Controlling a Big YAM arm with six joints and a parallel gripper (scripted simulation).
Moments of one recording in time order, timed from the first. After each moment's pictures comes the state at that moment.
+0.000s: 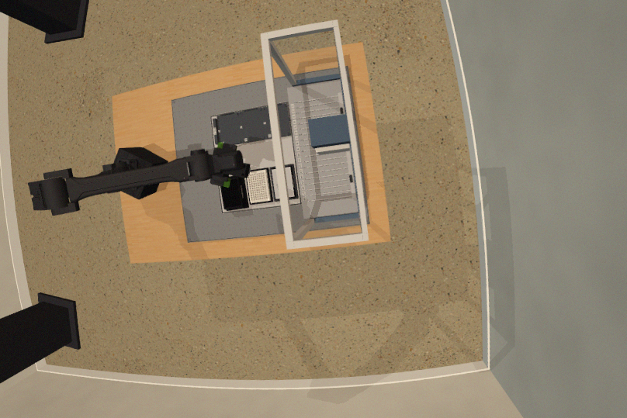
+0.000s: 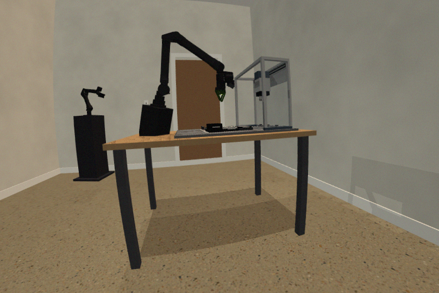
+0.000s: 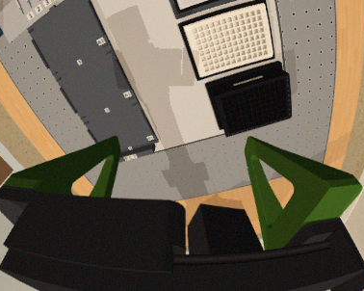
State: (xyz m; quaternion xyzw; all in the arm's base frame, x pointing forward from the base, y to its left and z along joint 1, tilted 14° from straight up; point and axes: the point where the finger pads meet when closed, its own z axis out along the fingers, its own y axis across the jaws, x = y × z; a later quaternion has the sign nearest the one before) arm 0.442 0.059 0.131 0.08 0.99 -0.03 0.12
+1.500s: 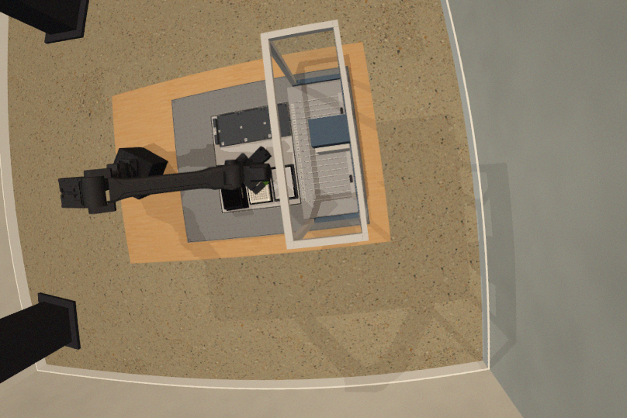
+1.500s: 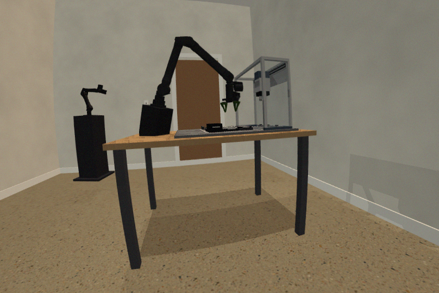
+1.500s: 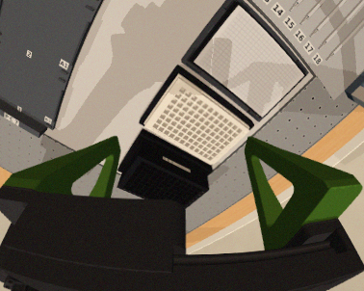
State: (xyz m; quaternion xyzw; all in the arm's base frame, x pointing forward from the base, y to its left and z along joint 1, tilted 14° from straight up) arm 0.524 0.025 0.066 -0.39 0.91 -0.09 0.08
